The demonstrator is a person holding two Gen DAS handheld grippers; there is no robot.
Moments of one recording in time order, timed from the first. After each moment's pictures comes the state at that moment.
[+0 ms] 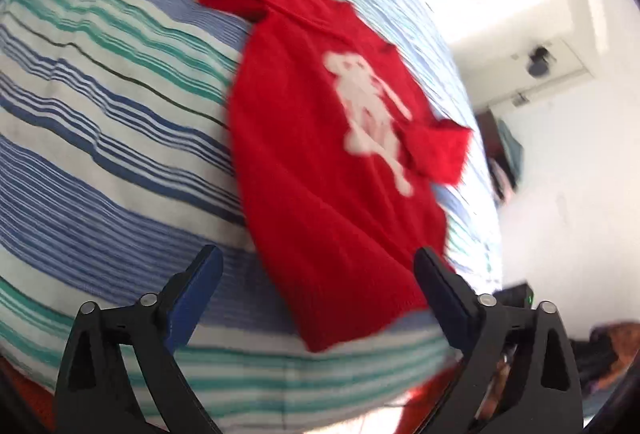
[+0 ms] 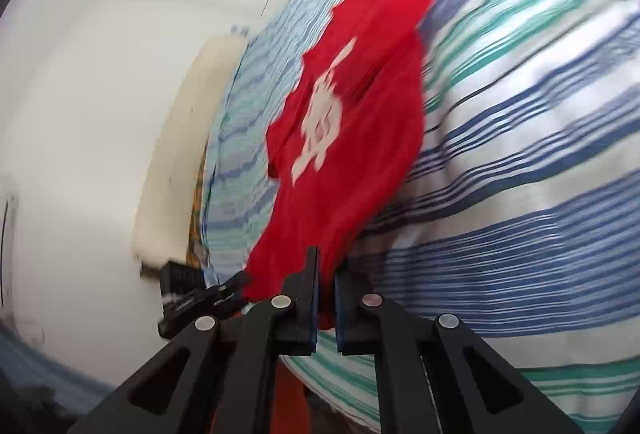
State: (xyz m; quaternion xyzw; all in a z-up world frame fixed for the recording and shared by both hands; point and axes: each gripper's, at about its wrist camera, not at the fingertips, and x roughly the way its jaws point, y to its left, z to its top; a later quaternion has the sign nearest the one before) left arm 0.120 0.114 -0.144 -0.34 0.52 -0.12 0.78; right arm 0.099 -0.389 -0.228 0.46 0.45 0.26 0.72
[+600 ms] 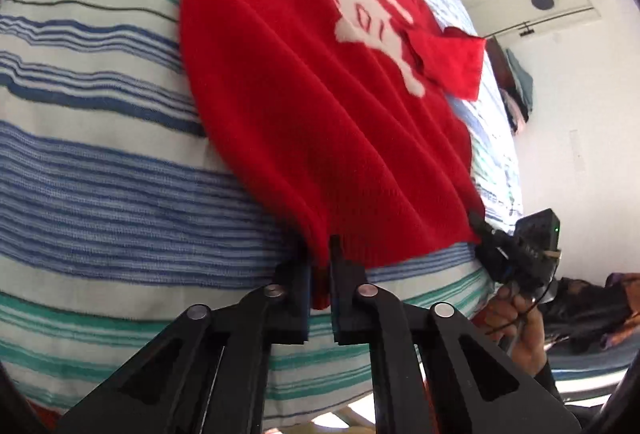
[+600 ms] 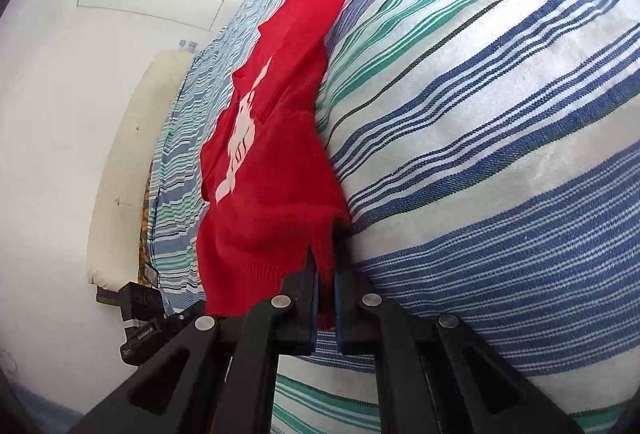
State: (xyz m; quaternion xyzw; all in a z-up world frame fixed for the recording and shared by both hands) left arm 0.116 0.063 -0.171 -0.27 0.60 -0.17 0.74; right arm 0.109 -0.391 -0.250 0.43 0.48 0.22 0.73
